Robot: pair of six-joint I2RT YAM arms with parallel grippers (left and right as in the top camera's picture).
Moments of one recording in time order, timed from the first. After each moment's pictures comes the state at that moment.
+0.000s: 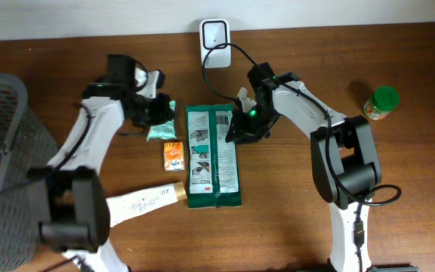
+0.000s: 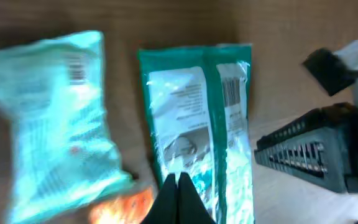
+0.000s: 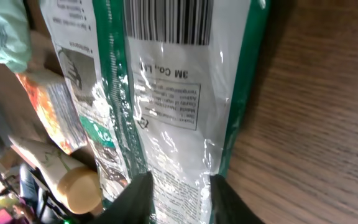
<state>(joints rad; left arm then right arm) -0.09 1.91 1.46 -0.76 0.51 -0.13 0.31 2.23 1.66 -0.96 -0.63 0.26</state>
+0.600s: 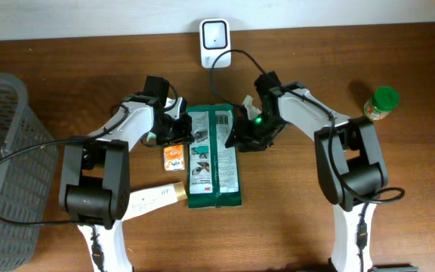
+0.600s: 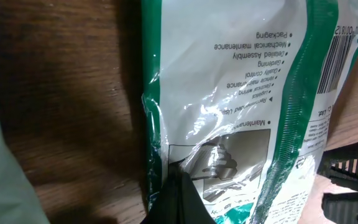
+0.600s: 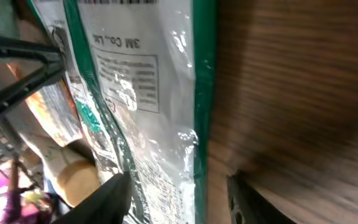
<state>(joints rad) -0.20 2.12 1.40 -0.69 0.47 -0.26 0.28 2.20 1.51 -0.86 -0.70 0.28</state>
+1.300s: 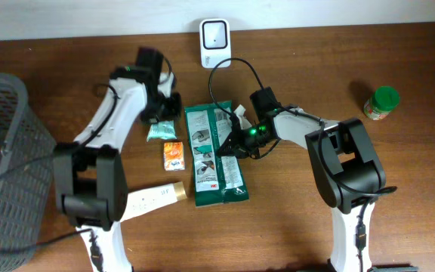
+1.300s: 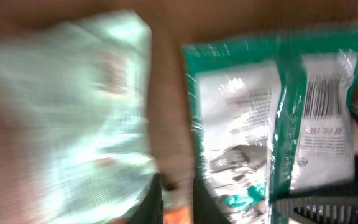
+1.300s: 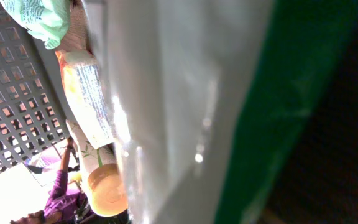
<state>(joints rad) -0.19 2.09 1.74 -1.00 0.18 -0.17 0.32 2.19 1.30 -0.47 -0.92 0.39</state>
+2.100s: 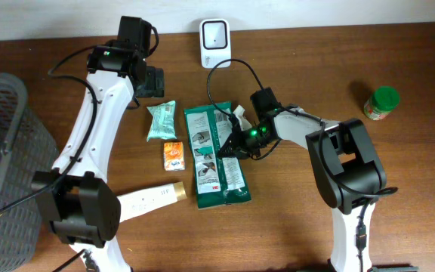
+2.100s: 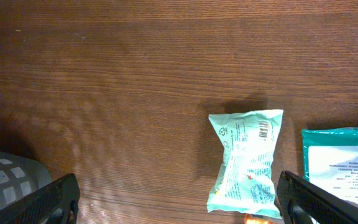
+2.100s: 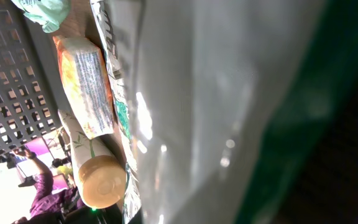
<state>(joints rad) -0.18 1.97 1.88 -1.08 -0.30 -0.14 0.32 2.18 1.30 -0.50 -0.92 0.31</state>
